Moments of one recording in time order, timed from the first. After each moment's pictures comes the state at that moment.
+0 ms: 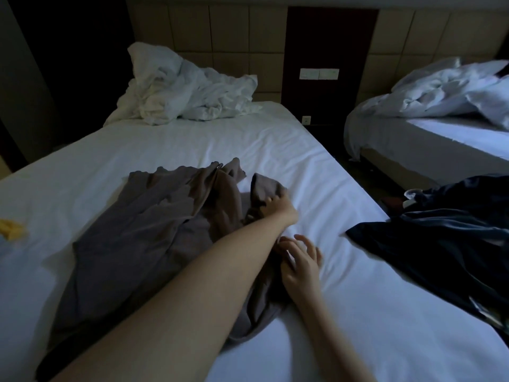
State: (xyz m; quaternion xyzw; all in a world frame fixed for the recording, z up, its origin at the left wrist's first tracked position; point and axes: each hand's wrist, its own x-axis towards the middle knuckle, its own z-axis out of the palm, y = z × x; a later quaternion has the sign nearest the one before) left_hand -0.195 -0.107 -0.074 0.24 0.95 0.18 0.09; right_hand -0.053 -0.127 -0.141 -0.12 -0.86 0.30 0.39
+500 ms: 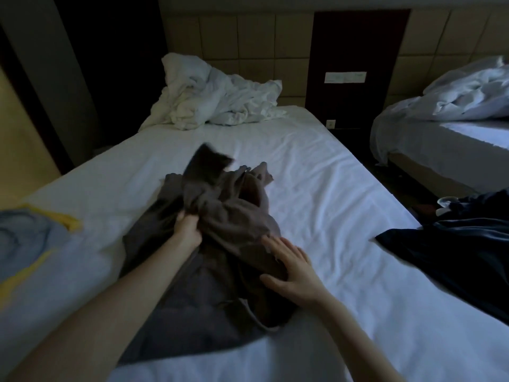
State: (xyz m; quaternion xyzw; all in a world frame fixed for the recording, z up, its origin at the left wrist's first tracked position) left_hand -0.271 -0.340 -0.093 -0.10 0.54 0.83 0.10; right_hand -0.056 -0.166 -0.102 0.04 -0.95 0.29 0.11
